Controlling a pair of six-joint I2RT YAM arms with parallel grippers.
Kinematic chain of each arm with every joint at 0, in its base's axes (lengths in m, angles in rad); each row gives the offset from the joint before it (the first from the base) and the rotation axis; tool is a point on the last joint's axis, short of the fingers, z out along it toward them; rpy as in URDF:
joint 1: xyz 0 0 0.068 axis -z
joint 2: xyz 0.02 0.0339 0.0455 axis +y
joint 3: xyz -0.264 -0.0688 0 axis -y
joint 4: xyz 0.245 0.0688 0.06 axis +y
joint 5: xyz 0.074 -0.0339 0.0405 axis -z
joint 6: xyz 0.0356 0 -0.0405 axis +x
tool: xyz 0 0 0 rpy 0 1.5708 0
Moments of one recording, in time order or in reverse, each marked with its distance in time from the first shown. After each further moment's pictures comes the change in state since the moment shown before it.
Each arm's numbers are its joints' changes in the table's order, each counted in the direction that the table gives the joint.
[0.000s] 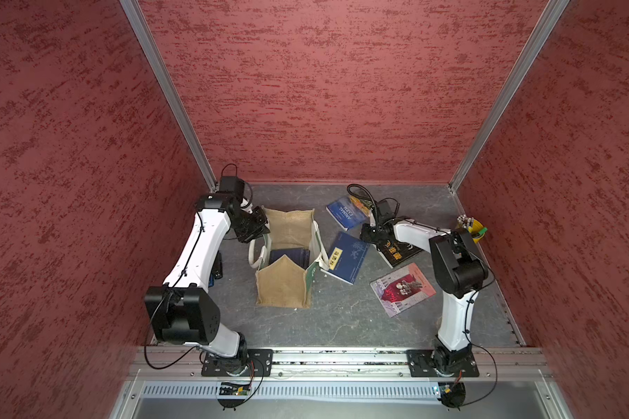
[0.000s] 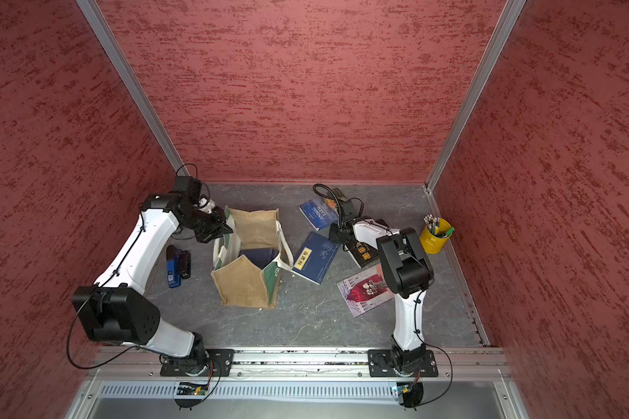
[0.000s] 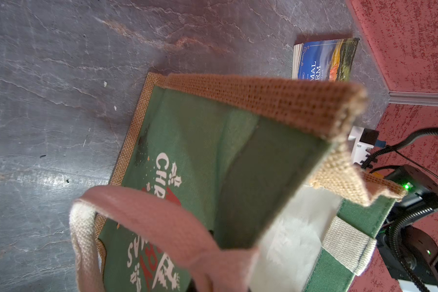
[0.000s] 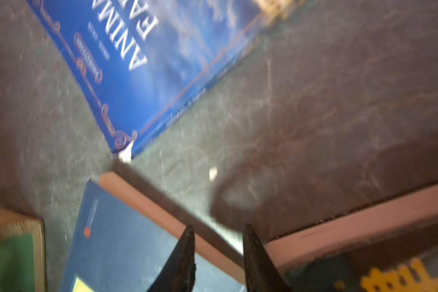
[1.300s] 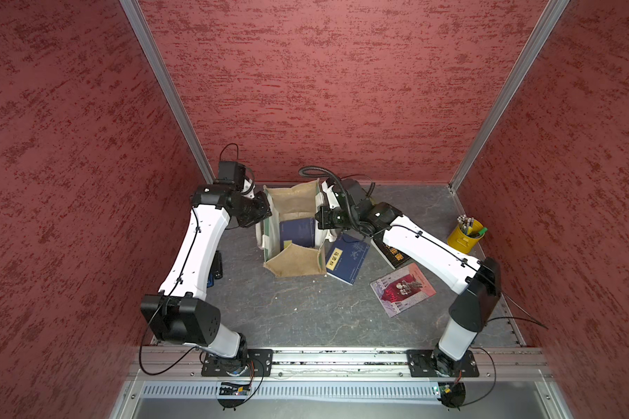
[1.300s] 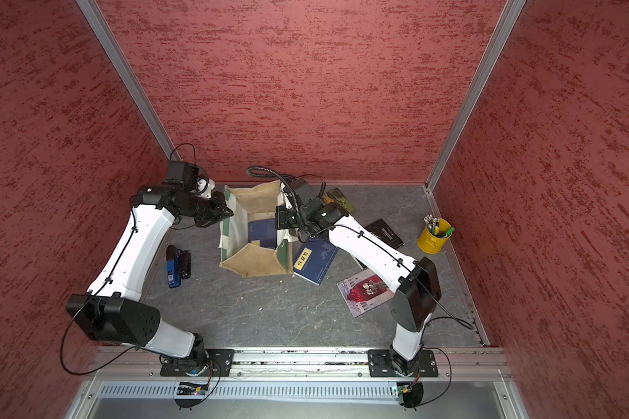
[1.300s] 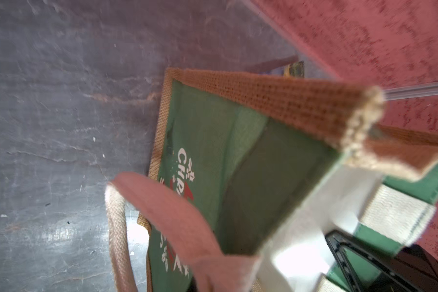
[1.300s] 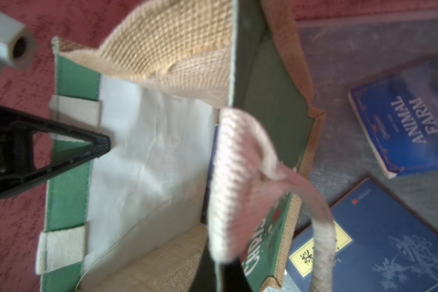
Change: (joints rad) left arm 0.047 -0.024 0.192 -0.021 -0.058 0.051; right arm -0.442 -0.224 0.442 0.215 0.092 0.037
